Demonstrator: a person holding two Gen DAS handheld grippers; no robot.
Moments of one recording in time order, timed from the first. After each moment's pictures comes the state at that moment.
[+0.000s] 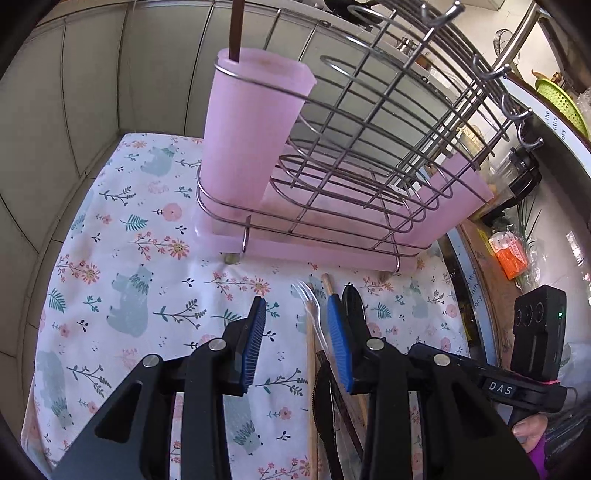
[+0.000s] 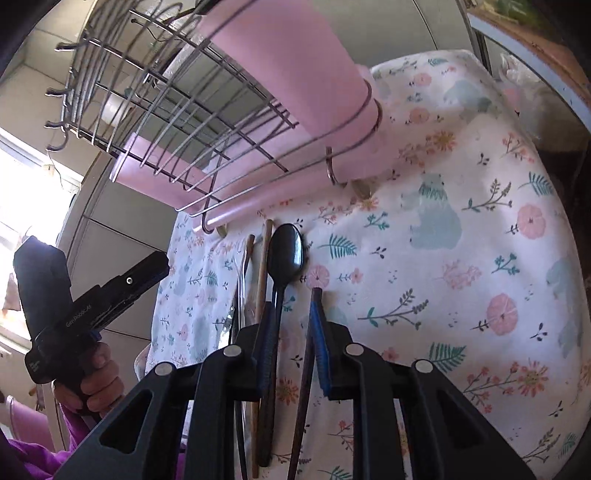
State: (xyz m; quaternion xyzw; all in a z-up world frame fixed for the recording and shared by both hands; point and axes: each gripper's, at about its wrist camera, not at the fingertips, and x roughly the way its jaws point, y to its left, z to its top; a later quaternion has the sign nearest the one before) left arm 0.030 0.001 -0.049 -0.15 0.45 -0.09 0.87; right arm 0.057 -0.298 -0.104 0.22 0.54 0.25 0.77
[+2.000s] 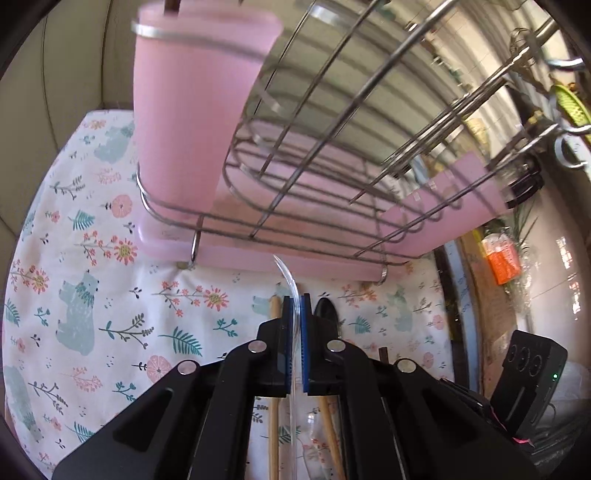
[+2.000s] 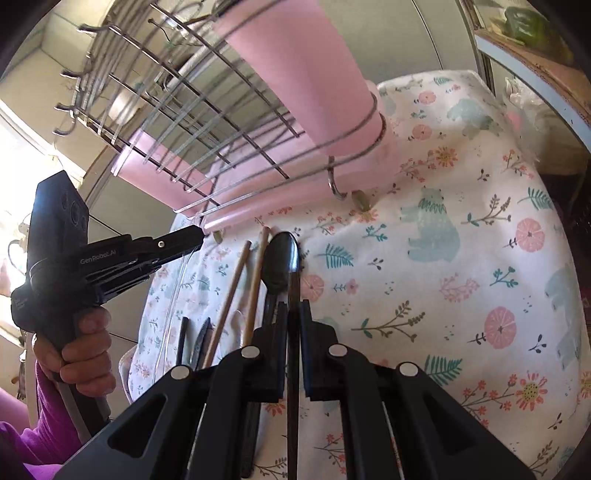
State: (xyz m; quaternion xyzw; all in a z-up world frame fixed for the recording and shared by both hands) left arm 0.080 -0.025 -0.053 -0.18 0.49 -0.12 0.85; right arm 0.048 -0.296 -0.095 0.20 0.48 0.26 0.82
